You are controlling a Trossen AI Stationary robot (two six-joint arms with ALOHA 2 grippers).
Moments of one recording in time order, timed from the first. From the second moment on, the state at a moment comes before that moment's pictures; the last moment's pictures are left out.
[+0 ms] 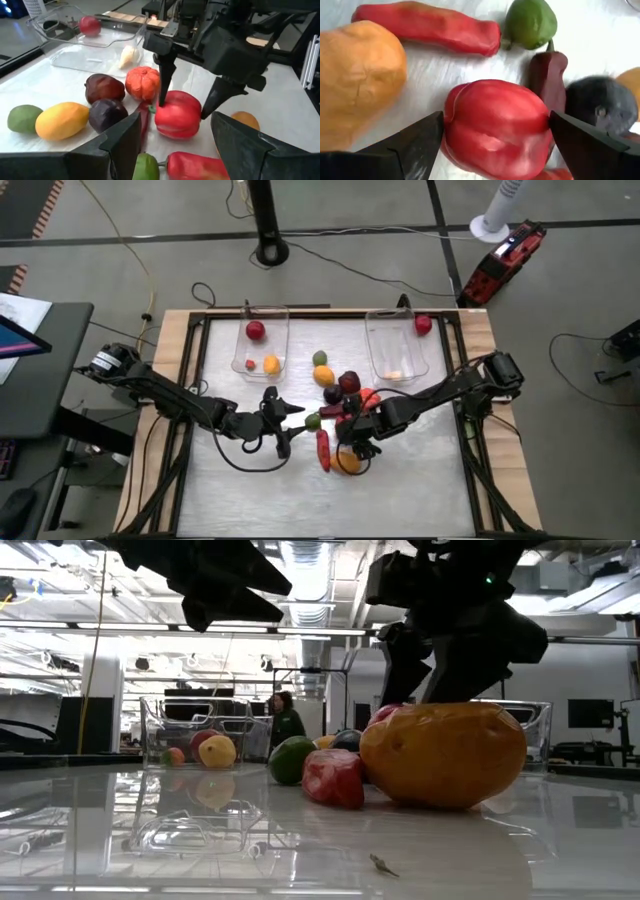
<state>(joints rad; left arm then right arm) -0.38 1.39 0.73 0.24 -0.59 -0.36 0.29 1.75 1.17 -0.55 0.28 -0.05</state>
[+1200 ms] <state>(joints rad) -0.38 1.39 0.73 0.23 -0.56 -0.36 0.25 1.71 1.09 -0.51 0.19 0.08</state>
